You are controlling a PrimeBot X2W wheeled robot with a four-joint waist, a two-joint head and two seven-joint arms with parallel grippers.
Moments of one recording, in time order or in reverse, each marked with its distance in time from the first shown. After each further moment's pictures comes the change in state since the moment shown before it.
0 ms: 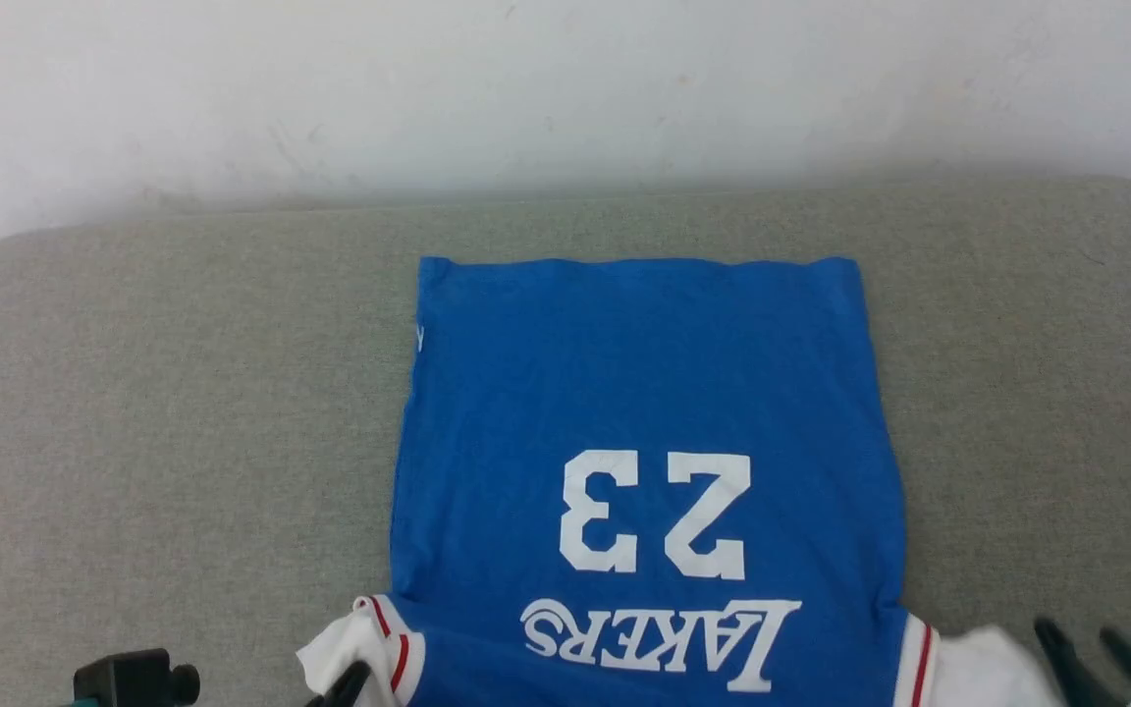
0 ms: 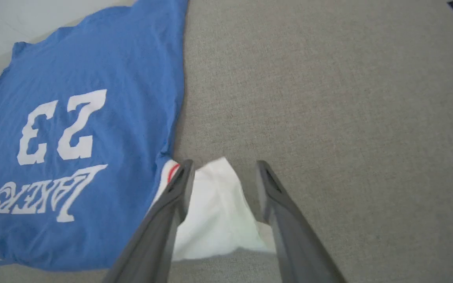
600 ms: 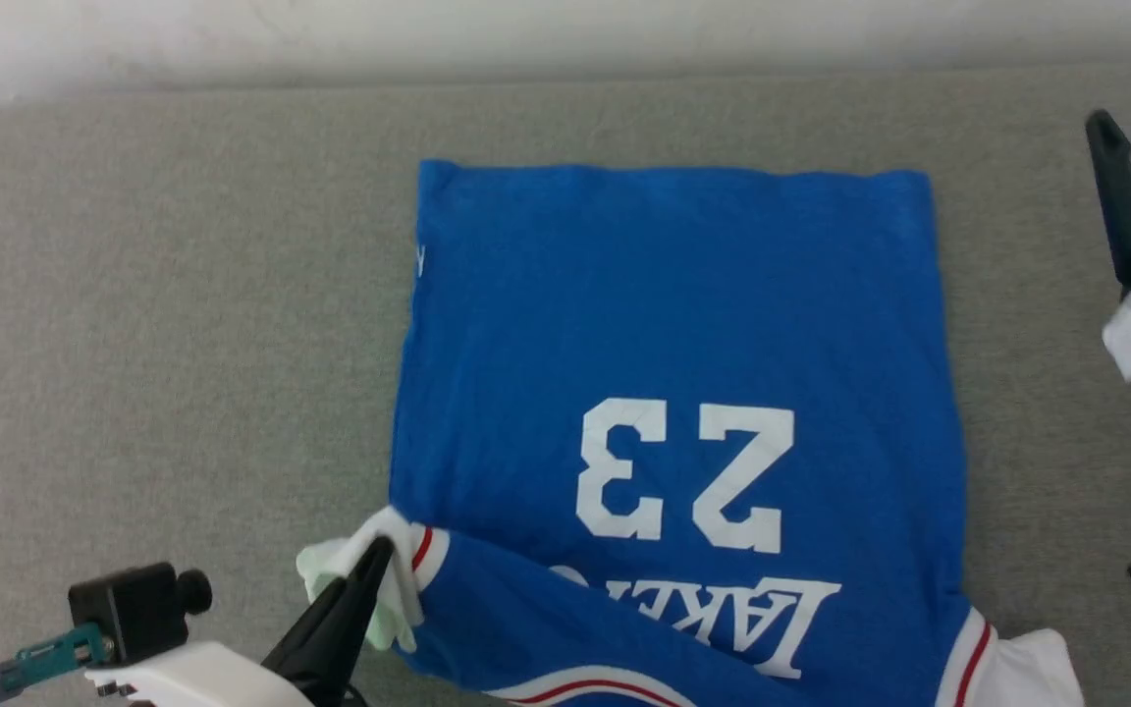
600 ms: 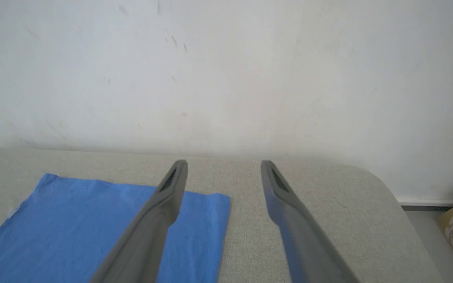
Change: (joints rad) left arm -0.148 -0.031 -0.055 -0.092 0.116 0.024 -0.061; right arm -0.794 -0.065 0.095 0.035 -0.215 0.000 0.098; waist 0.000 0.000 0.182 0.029
